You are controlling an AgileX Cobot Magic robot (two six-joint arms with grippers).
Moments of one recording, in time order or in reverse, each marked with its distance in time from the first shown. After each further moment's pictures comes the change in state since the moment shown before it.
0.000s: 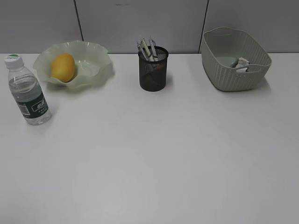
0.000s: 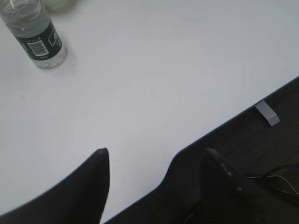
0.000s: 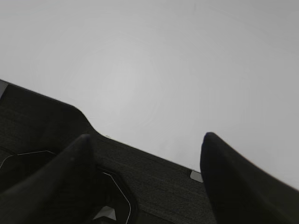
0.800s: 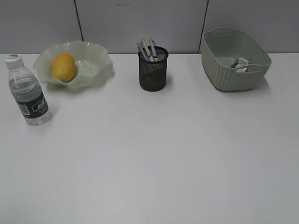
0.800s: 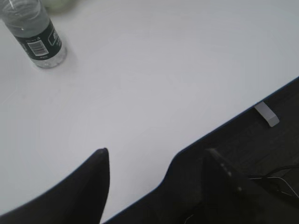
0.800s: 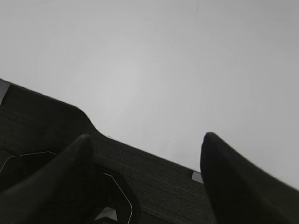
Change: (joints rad) left arm 0.009 -0.001 0.000 -0.009 0.000 0.008; right arm 0.000 -0.001 0.000 0.007 -0.004 -0.002
